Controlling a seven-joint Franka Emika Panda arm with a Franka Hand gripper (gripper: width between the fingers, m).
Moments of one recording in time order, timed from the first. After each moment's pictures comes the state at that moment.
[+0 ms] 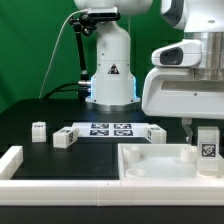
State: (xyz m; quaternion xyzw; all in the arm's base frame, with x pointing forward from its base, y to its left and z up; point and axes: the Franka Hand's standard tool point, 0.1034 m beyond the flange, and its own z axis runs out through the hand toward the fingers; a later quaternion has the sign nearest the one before) arm 0.625 0.114 0.075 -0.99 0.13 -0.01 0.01
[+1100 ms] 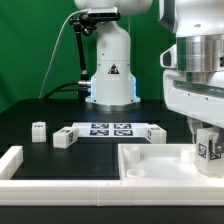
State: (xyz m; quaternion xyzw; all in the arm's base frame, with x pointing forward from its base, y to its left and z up) arm 0.625 0.115 0.071 -0.75 0.66 0.01 0.05
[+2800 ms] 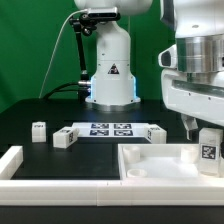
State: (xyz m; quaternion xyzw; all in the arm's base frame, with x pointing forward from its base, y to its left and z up) arm 0.622 0.119 0.073 -0.86 0.50 0.02 0.04
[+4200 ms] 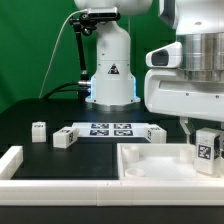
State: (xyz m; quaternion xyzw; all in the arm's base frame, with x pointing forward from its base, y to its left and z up) arm 0.627 0.112 0.074 -0.90 0.44 0.00 0.05
